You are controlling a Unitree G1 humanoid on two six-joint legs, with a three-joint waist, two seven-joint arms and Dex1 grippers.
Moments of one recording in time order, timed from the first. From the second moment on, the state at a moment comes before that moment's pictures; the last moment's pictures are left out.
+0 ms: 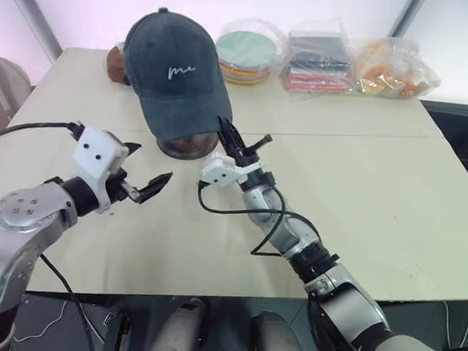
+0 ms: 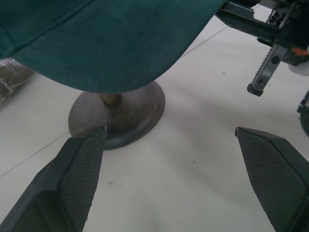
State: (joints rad) left arm -0.11 0.78 0.30 -0.68 -0.58 0.81 -0.47; right arm -0.67 -0.10 0.46 0.44 -0.77 -0.24 -0.38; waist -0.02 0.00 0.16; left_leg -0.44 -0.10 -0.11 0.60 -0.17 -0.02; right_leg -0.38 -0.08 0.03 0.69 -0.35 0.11
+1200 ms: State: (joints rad) left arm -0.08 0.79 0.33 -0.69 -0.57 0.84 -0.45; right arm -0.66 -0.09 0.53 0.52 -0.83 -0.27 -0.45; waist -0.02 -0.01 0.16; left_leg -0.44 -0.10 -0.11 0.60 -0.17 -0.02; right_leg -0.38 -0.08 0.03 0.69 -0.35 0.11
